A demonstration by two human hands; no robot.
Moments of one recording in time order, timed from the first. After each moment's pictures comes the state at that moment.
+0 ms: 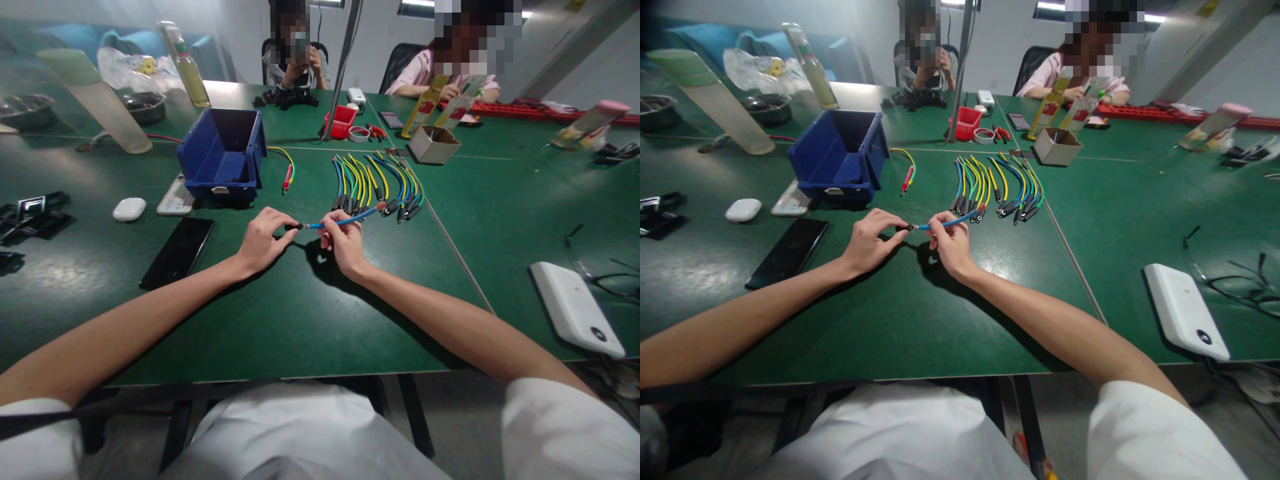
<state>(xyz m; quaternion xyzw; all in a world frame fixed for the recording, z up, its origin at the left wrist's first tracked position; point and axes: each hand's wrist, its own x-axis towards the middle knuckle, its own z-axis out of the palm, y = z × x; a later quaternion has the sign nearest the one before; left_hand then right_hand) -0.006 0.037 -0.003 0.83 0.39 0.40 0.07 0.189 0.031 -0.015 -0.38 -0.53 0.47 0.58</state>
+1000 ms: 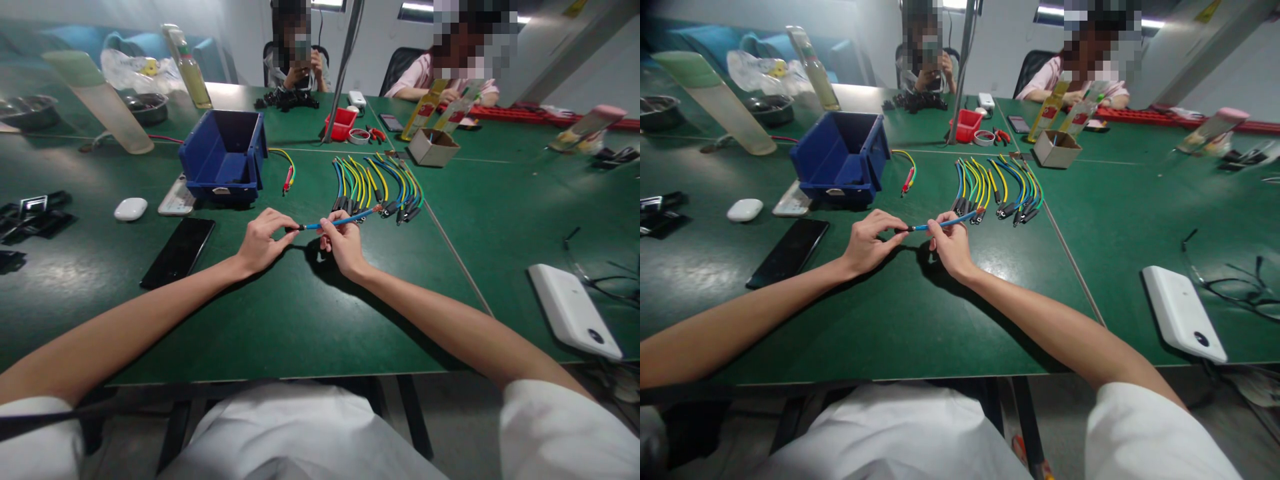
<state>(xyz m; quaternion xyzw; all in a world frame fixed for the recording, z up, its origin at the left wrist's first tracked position) -0.005 0.034 -0.001 0.82 0.38 0.43 0.08 0.187 0.034 -0.018 -0.39 -0.51 0.50 0.58</state>
